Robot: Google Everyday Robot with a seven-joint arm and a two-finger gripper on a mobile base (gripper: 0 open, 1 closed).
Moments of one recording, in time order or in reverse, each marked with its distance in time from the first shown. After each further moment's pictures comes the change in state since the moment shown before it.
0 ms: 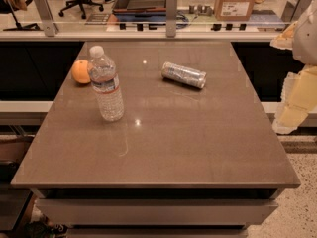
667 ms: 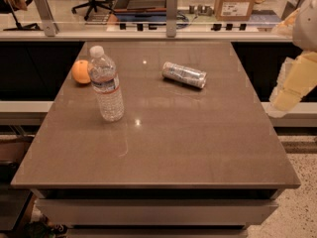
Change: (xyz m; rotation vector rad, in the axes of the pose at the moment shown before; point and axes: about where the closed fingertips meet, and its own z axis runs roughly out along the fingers) arm -0.006 -0.025 -0.004 0.040 -0.057 0.043
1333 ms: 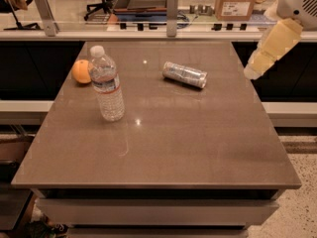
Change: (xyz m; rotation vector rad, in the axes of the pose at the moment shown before) arm -0.026 -0.066 0.016 -0.013 -0.109 0.173
